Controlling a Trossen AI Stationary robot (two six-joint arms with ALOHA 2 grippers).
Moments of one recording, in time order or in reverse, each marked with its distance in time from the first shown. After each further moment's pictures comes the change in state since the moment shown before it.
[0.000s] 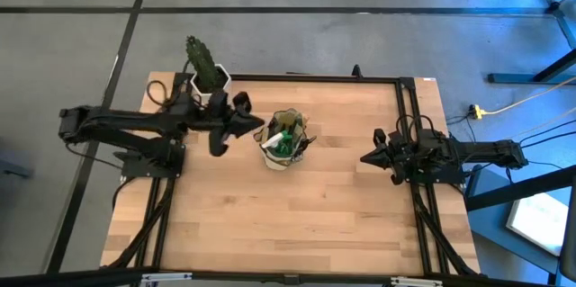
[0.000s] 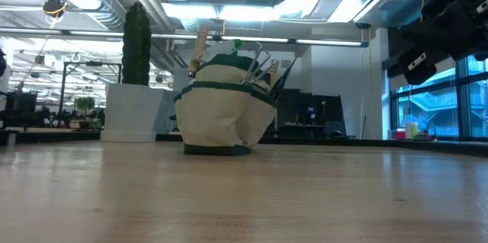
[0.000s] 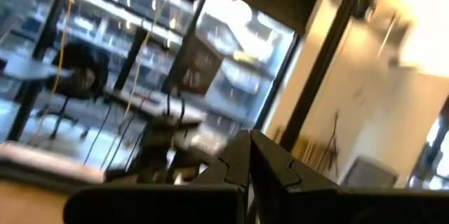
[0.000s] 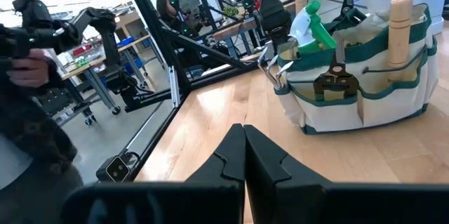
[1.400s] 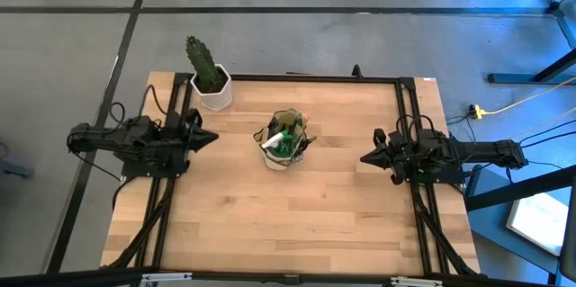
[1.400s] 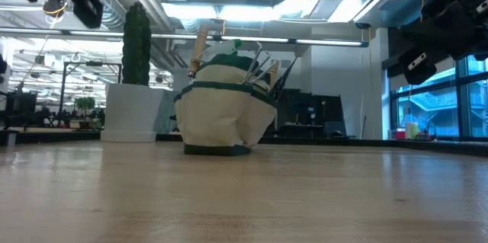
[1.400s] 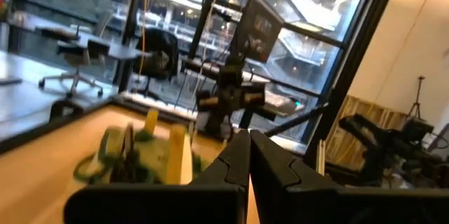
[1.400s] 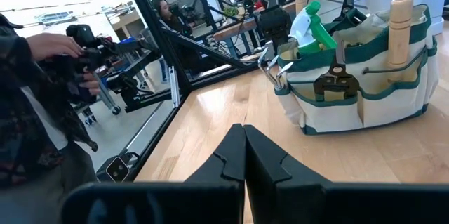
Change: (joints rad) left arm -0.216 -0.949 -0.424 -0.728 -0.386 0.202; right arm 0.000 0.000 0.001 0.000 0.000 0.000
